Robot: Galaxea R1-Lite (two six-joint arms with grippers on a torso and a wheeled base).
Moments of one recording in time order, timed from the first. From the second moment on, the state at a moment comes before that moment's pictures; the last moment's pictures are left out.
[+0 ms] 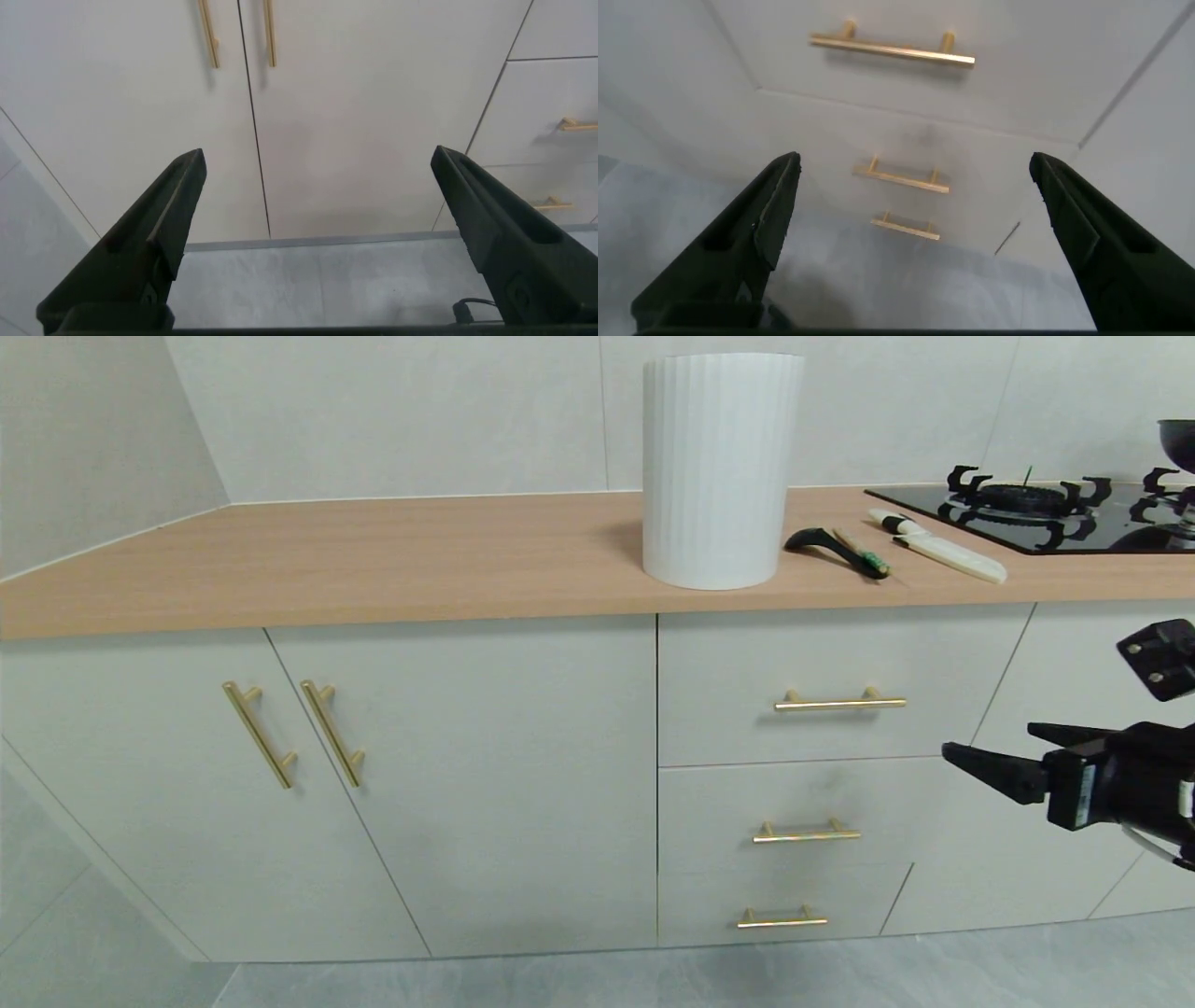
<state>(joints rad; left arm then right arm) -0.01 0.00 0.00 0.00 -0.01 0.00 0.16 1.35 -0.53 -0.55 0.14 -0.03</state>
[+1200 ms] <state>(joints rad) -0.01 0.00 0.00 0.00 -0.01 0.00 0.19 2.03 -0.67 -0.77 0.03 0.04</state>
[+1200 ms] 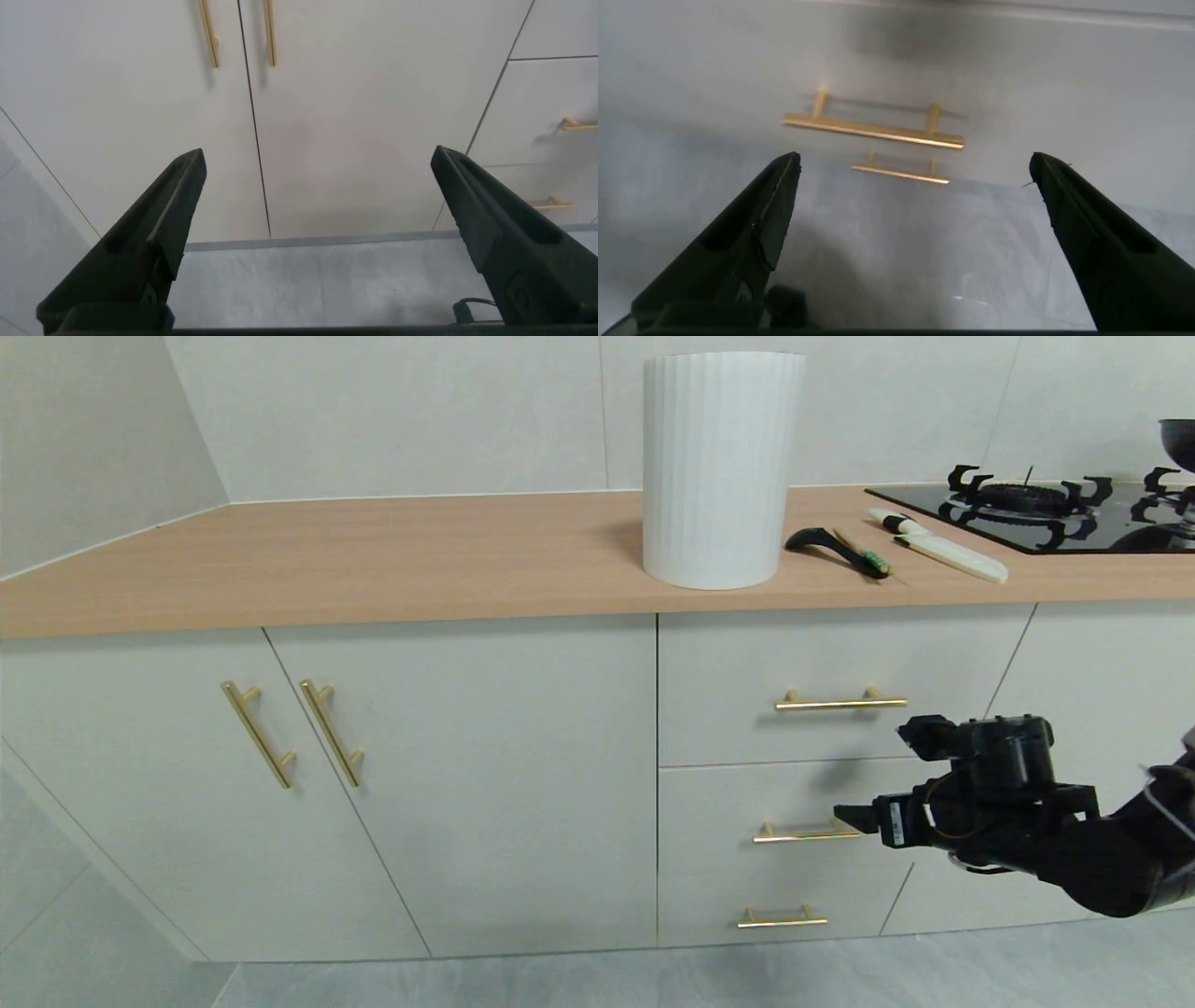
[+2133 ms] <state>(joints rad) -0.01 0.00 0.00 0.00 -0.01 0.00 0.27 2.42 -0.79 -1.15 -0.22 0.17</state>
